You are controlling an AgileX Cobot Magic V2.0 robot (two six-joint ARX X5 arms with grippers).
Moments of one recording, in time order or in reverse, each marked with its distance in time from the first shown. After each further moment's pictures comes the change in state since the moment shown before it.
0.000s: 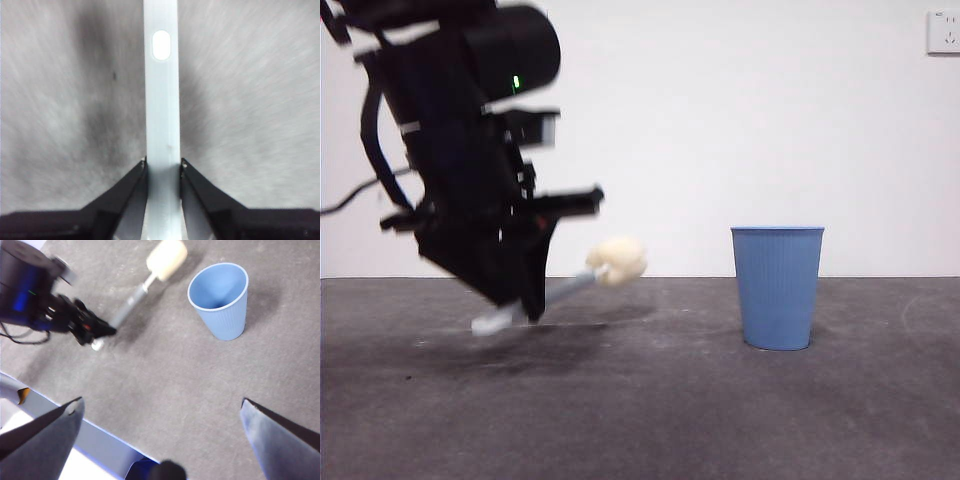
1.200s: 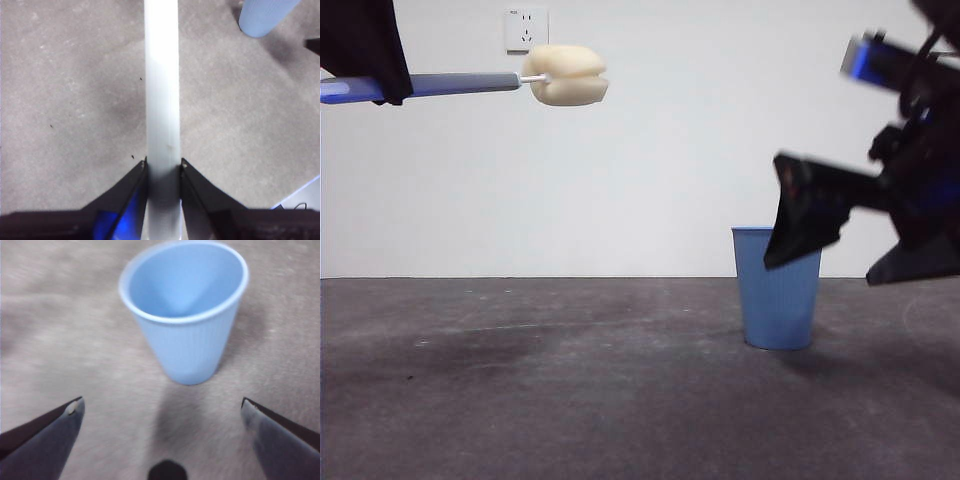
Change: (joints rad) left arm -0.001 -0.602 0.010 -0.438 0.002 0.146; right arm 0.463 0.519 -0.534 1.279 0.661 0.233
